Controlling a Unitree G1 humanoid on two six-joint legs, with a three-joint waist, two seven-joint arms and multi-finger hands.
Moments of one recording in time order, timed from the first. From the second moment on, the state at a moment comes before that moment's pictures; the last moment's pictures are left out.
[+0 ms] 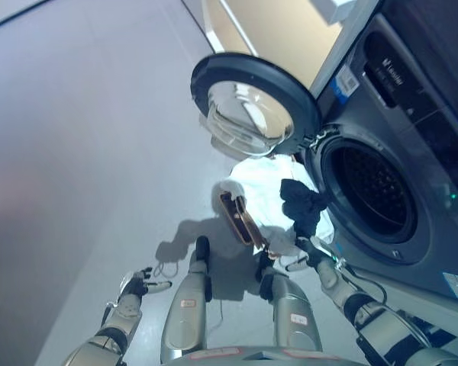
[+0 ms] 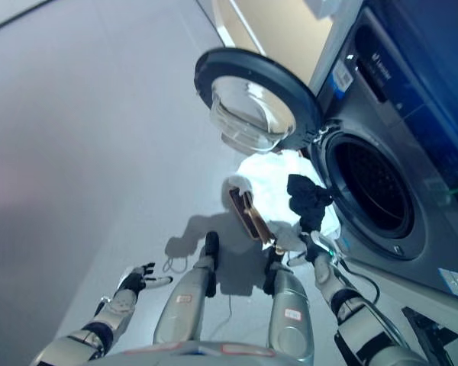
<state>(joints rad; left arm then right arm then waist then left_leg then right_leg) -0.23 0.30 -0.27 1.23 -0.06 -0.12 0.22 -0.45 -0.37 0.53 1.19 -0.24 -0.05 -0.22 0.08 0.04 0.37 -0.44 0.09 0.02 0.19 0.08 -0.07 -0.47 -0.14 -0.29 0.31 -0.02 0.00</state>
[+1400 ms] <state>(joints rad) -0.33 0.38 -0.29 0.94 -0.28 -0.22 0.43 -0.80 -0.67 0.61 1.21 -0.44 -0.01 -0.54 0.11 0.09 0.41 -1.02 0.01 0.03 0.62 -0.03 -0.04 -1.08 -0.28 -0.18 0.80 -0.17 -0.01</state>
